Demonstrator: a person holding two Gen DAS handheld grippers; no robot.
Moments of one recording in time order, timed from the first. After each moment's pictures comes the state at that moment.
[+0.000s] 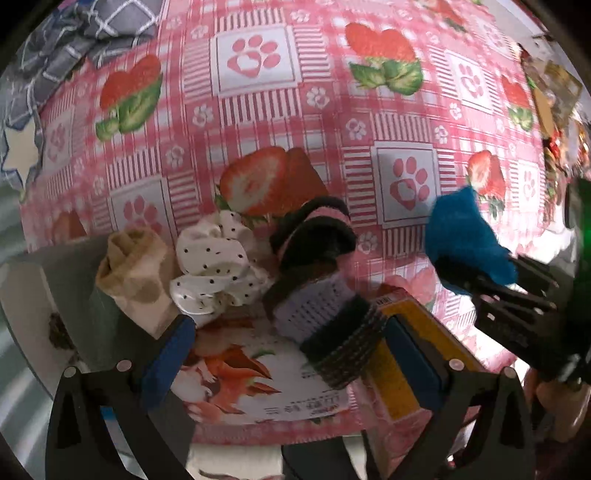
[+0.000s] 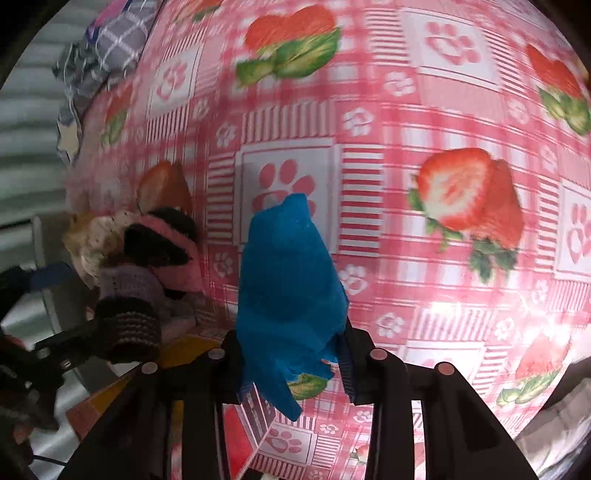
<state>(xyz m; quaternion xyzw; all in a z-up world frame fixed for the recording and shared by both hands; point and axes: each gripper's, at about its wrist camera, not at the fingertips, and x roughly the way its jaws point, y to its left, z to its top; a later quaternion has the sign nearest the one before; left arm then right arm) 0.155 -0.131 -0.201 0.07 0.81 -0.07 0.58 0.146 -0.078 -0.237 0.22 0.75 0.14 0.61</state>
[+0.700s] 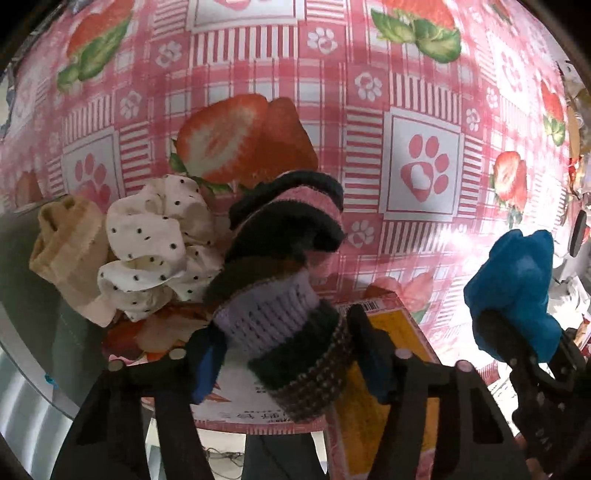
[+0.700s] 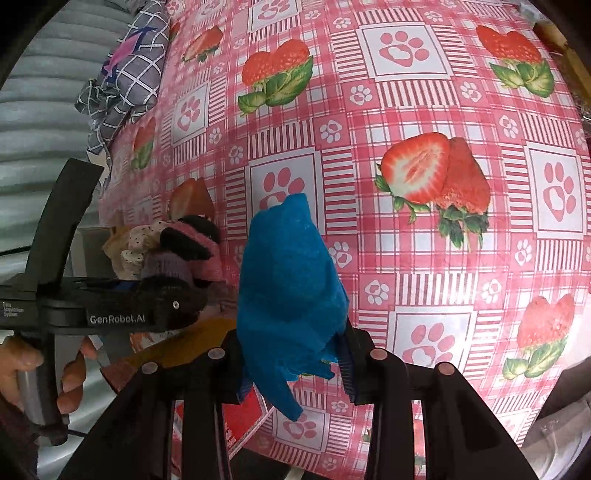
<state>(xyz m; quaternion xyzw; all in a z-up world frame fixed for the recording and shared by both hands) 0.134 -0.151 -0.251 0.04 0.85 -0.05 0.52 0.122 -0.111 -0.205 0.28 0.72 0.14 0.63</state>
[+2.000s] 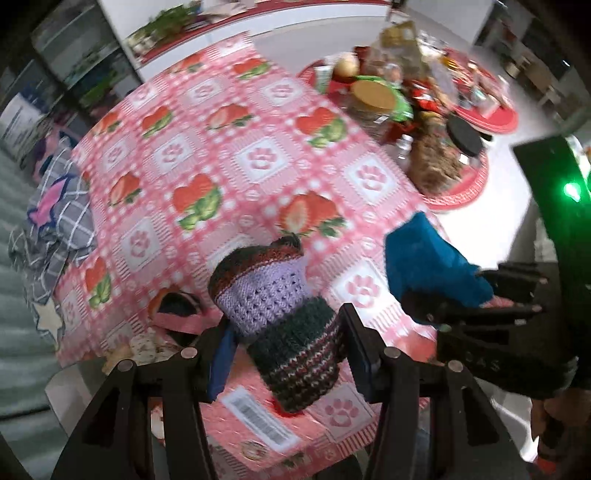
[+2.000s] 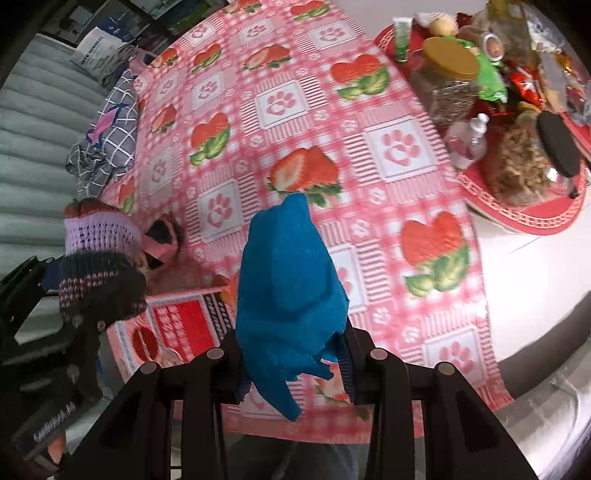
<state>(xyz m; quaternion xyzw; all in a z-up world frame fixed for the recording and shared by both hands) 0.042 -0.273 -0.066 0.23 0.59 -0.29 0.72 0.021 -0.175 -0.133 0.29 0.66 0.00 0.69</state>
